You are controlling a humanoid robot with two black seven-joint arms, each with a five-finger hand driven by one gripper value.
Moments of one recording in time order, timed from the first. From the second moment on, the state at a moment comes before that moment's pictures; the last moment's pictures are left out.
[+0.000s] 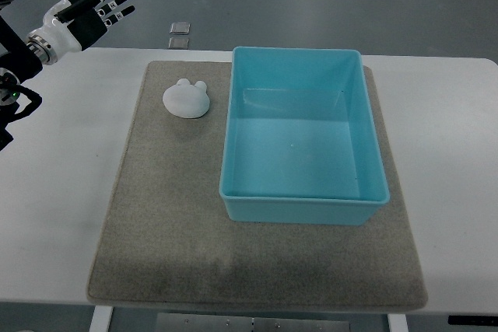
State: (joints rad) left arm -1.03 0.40 -0.43 -0.31 -0.30 -0.61 -0.04; right arm 0.00 0.00 0.03 0.13 -0.11 0.20 0.00
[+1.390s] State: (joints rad) left arm -1.08 0.64 -0.18 -0.81 1.19 -0.12 -0.47; right arm 0.00 0.00 0.03 0.13 -0.11 0.20 0.00
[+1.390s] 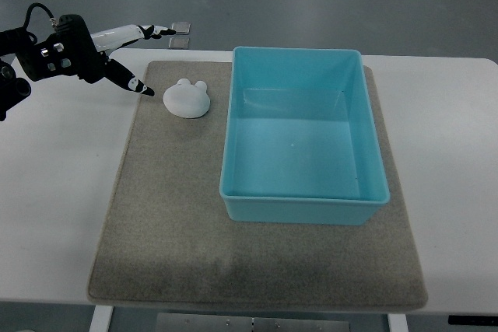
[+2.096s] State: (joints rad) left arm -1.08 0.47 -0.10 -0.71 1.22 -0.11 -0.46; right arm 0.00 0.00 0.03 0.13 -0.11 0.20 0.00
